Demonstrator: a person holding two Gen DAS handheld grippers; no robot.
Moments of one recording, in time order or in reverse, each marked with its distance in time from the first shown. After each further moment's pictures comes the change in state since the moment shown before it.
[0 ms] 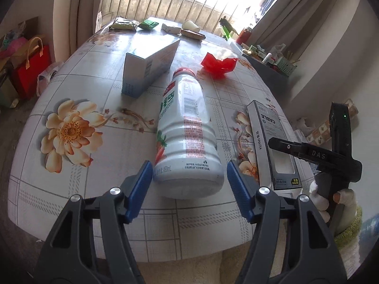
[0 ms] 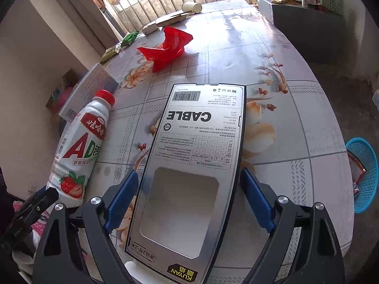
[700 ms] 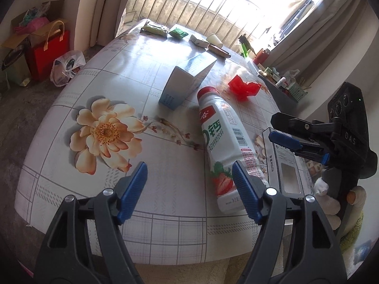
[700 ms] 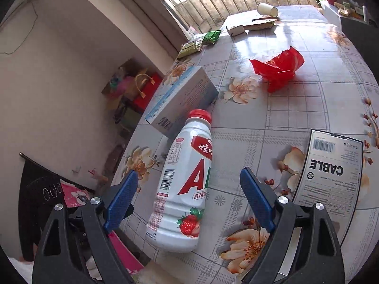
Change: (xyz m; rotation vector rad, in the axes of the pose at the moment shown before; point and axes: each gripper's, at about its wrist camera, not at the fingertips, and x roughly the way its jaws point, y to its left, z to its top) left arm -0.018 0.050 0.008 -0.153 -0.075 0.047; right arm 0.040 0.125 0.047 -0.146 0.111 0.326
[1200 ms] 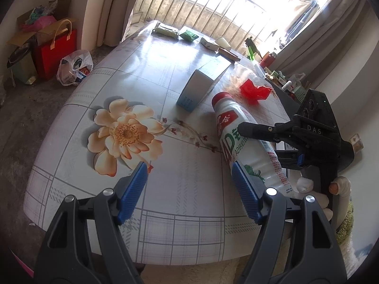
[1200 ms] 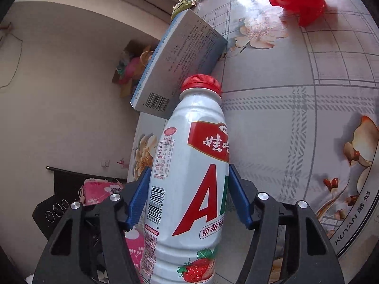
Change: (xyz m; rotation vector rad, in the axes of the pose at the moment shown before) left arm -0.004 0.017 0.000 -0.016 -0.015 0.020; right arm 0.051 -0.030 -0.005 0.219 0.141 0.246
